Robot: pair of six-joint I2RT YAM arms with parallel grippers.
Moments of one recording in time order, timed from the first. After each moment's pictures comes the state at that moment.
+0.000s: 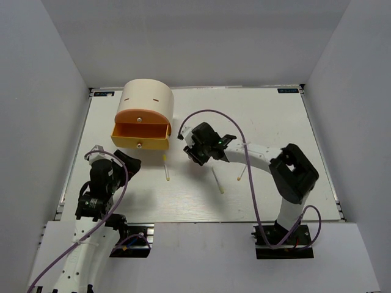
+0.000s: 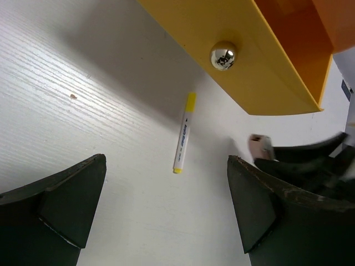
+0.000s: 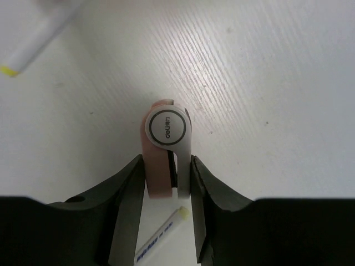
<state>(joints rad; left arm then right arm) -0.12 0.45 0.51 -0.60 -0.07 -0.81 0.85 1.83 1.21 -0.28 -0.05 -0.22</state>
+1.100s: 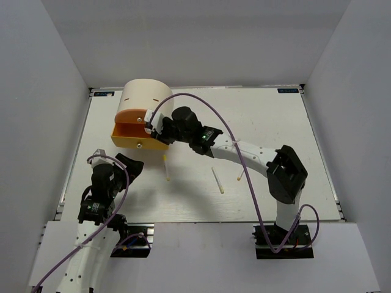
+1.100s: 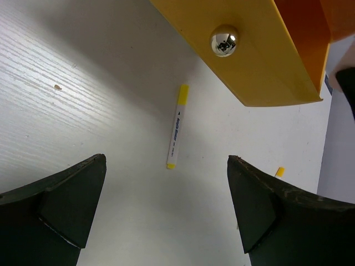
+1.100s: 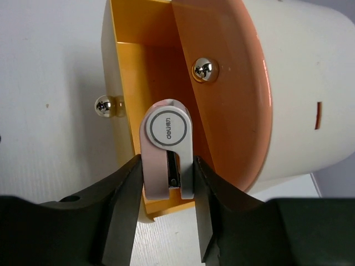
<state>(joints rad) -0.12 0.38 0.42 -0.55 -0.02 -0.86 0.98 1.86 1.54 0.01 -0.17 -0.49</state>
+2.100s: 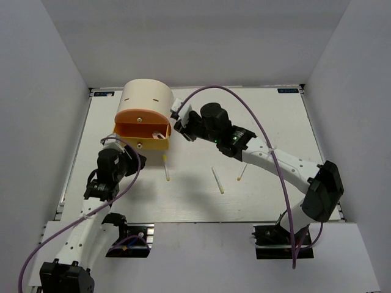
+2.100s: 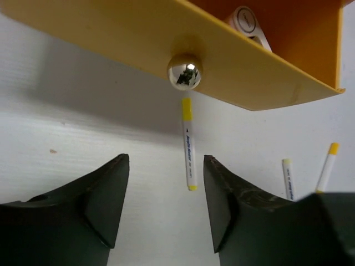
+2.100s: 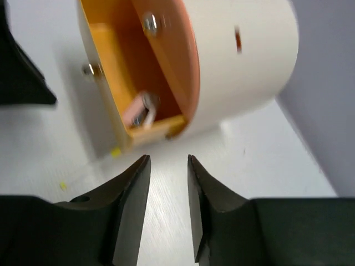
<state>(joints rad) -0.12 0.67 0.45 -0.29 0.08 -0.55 0.93 1.56 1.38 -0.07 -0.13 -0.37</state>
